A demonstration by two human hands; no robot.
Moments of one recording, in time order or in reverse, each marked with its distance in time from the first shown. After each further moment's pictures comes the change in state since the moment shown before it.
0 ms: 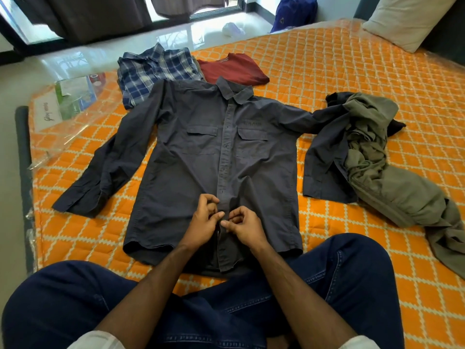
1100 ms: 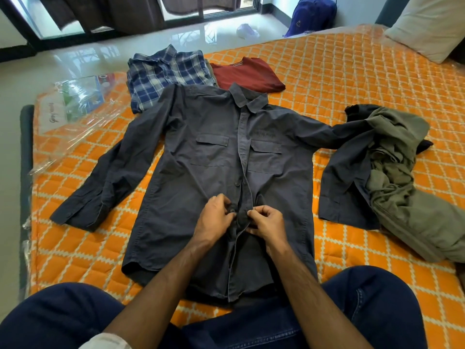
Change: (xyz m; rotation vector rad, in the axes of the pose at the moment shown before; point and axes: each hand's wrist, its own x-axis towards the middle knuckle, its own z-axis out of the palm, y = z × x) left_hand 0.070 0.011 -0.003 0.443 0.046 -0.105; right_hand 0.059 -0.026 -0.018 0.358 0.202 0.118
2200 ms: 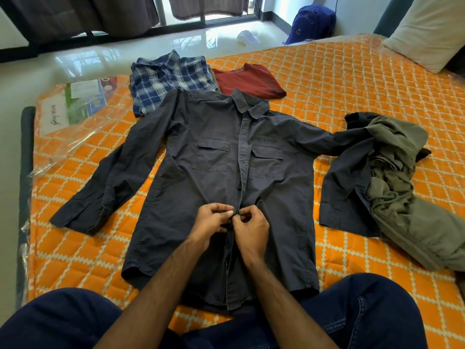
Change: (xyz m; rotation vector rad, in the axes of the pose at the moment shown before) left_hand -0.002 0.003 -0.016 -0.827 -0.118 -0.421; right_hand -0.019 0.006 0.047 -0.464 0.280 -0.393
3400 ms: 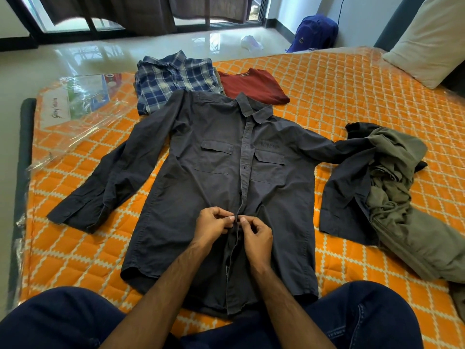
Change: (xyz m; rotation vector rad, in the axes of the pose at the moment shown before) left_hand 0.008 -0.016 0.000 0.057 0.077 0.065; right_hand -0.001 0.022 -0.005 0.299 -0.125 0.065
